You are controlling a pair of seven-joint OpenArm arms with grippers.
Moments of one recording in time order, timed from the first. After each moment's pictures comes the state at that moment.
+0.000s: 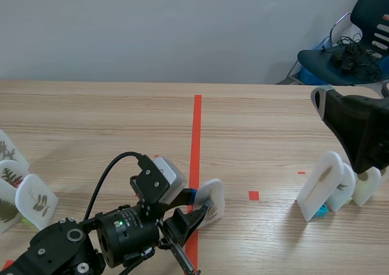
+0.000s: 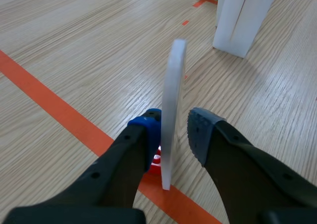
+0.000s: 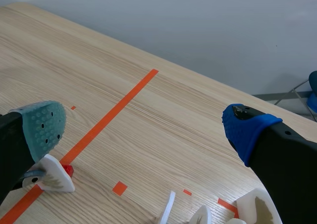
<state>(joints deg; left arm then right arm) 9.1 -10.6 23.1 70.7 10.0 -29.1 -20.9 -37.4 23.1 23.5 123.3 25.8 32.6 -5.3</state>
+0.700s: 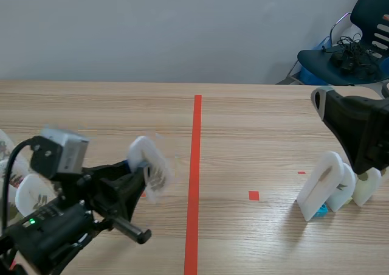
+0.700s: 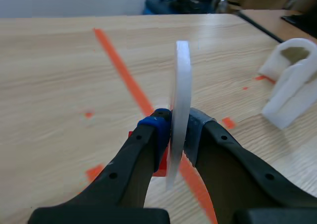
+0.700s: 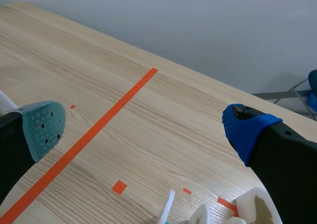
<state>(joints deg) 28.1 -10.8 4.6 93.8 -9.0 -28.0 -14.3 -37.4 23.0 23.5 123.3 25.6 32.6 -5.6</state>
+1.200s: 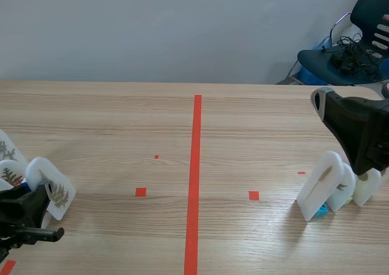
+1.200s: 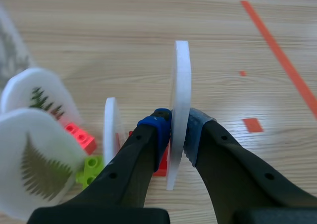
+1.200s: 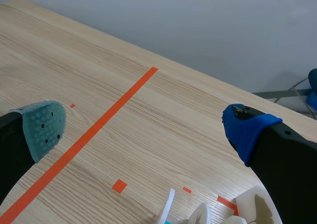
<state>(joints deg) 31.4 -10.8 -12.9 86.4 -11.4 -20.5 -17.4 -37.4 23.0 23.5 123.3 25.6 32.6 -5.8</state>
